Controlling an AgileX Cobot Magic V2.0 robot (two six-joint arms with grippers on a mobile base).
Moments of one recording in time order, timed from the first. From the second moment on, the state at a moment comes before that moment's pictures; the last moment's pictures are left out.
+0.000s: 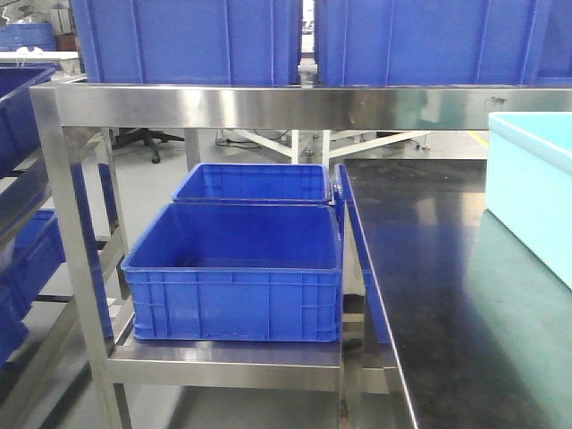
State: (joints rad) left arm -0.02 -0.01 0.01 0.03 0.13 -0.02; right arm -0.01 0.00 0.00 0.00 -0.01 0.07
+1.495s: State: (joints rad) left arm -0.02 -0.01 0.01 0.03 0.13 -0.02; right arm -0.13 1.24 -1.07 -0.04 0.64 0.07
